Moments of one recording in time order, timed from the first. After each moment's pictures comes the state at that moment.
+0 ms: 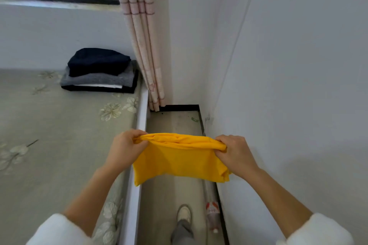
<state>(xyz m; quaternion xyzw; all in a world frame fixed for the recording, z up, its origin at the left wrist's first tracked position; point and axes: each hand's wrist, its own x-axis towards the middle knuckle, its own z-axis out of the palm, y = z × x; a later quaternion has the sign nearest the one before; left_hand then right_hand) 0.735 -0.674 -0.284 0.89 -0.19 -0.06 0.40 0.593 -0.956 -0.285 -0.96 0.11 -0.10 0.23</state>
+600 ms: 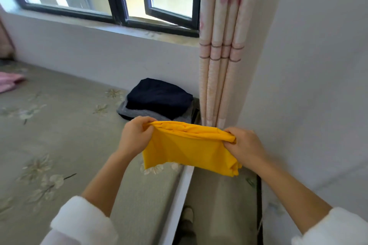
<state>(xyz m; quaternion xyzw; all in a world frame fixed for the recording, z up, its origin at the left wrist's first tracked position) 1.112 -0.659 -0.246 0.91 -0.02 0.10 0.41 1.077 -0.963 -0.240 -0.97 -0.09 -0.07 0.23</state>
